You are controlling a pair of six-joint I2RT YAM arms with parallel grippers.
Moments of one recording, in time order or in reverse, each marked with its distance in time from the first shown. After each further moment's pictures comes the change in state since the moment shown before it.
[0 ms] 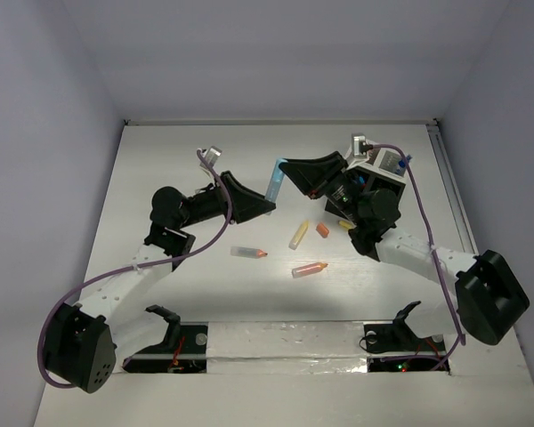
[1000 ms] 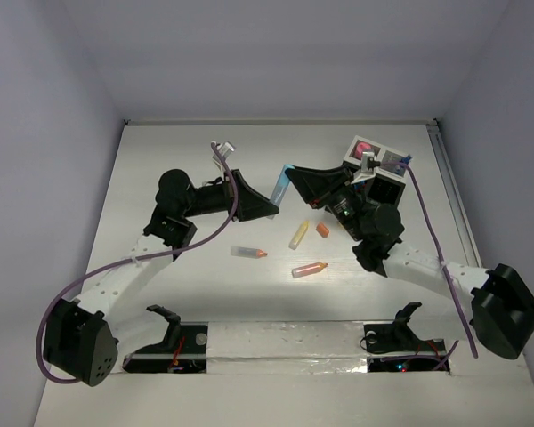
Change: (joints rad) left arm -0.012 0.042 0.130 -0.252 0.106 0.073; right arm 0.092 -0.119 -0.111 -0.081 0.221 -0.101
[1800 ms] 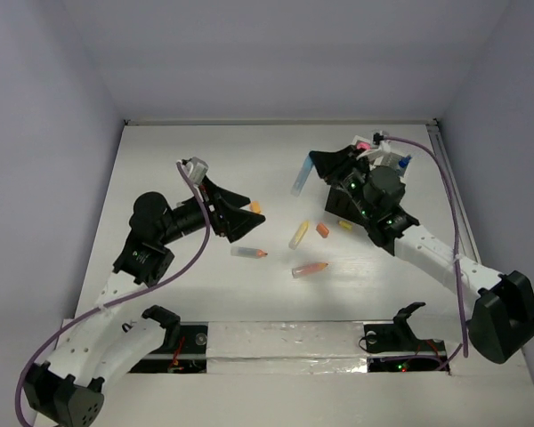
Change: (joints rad) left arm 0.005 -0.314 -0.044 -0.355 -0.277 0.346; right arm -0.188 -0.006 0.167 -0.569 0.145 -0.138
